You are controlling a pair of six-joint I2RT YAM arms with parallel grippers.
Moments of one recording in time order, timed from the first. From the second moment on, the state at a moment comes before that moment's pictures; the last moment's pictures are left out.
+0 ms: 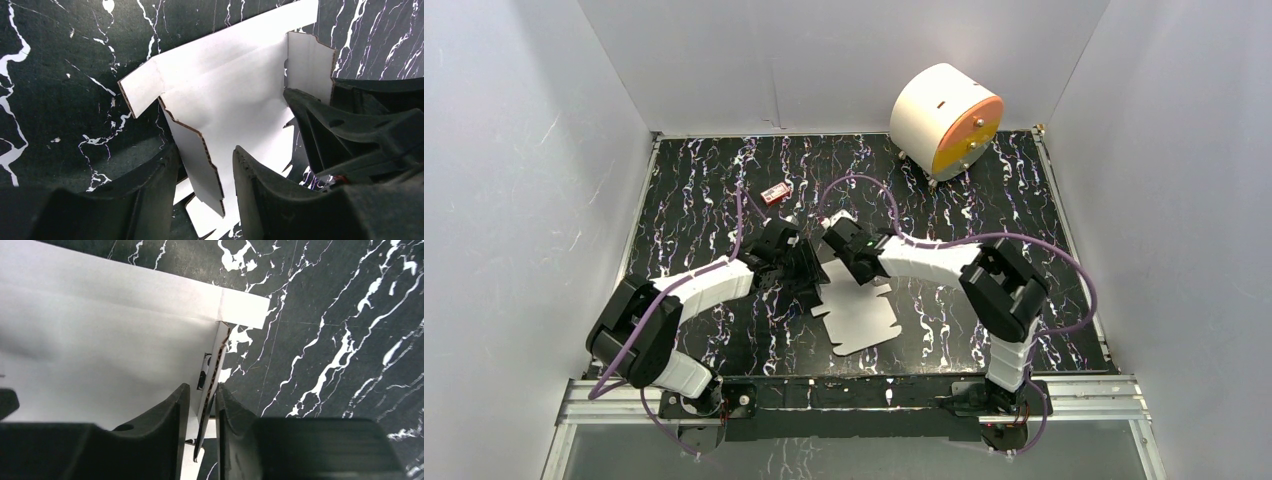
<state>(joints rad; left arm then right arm) -0.58 1.46 0.73 -0.17 0.17 -0.86 0.96 1.86 1.24 -0.52 0.38 0.18</state>
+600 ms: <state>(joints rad) -0.57 1.40 0.73 -0.22 0.08 -0.76 0.74 1.60 0.86 -0.14 -0.07 0.29</state>
